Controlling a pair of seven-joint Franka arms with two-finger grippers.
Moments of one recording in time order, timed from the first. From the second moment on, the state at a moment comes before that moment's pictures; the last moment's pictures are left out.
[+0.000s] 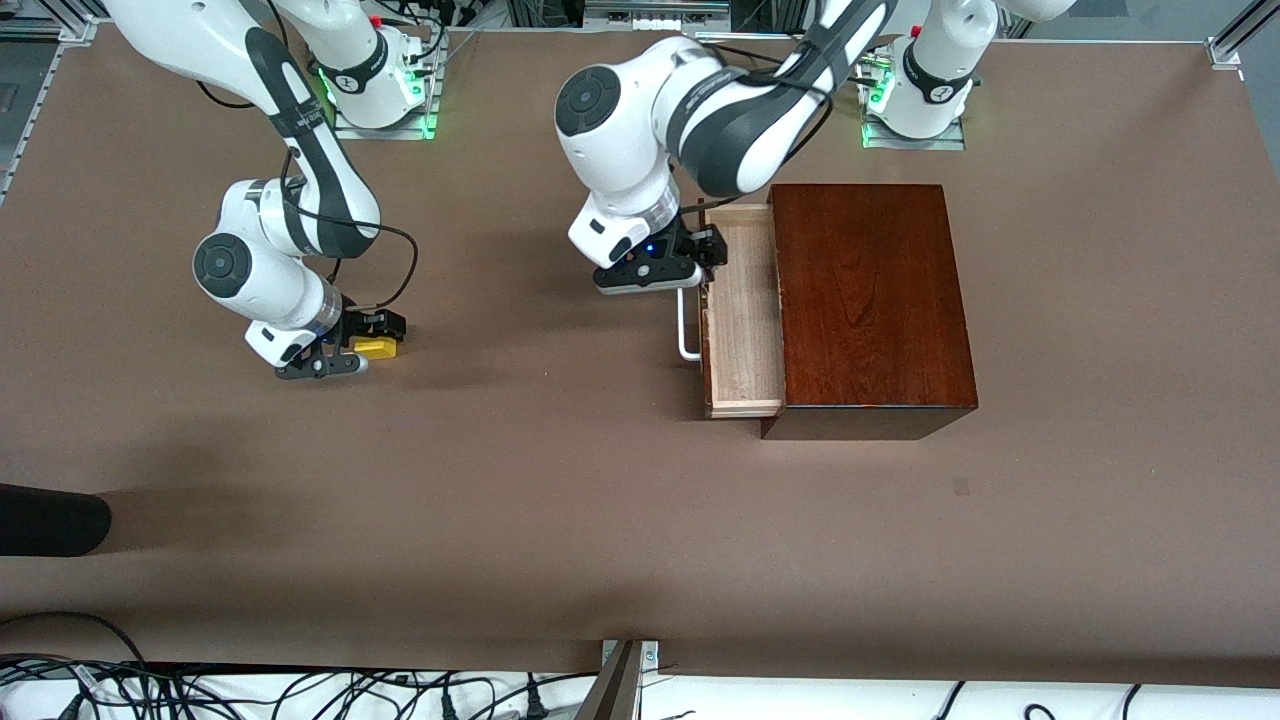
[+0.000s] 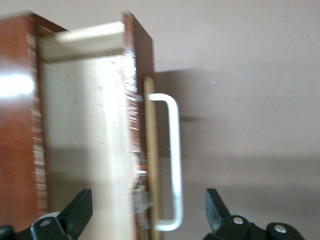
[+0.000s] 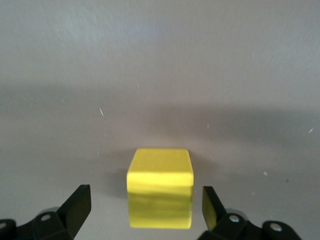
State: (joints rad) left arm -0.75 0.54 -0.10 -1.33 0.26 1.67 -0.85; right arm 0.23 0.34 -0.09 -2.24 0.16 2.46 -0.08
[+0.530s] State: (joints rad) left arm -0.51 0.38 -0.09 -1.33 0.20 1.54 -0.39; right arm 0.23 0.38 -0.09 -2.25 0.16 2.50 -0.08
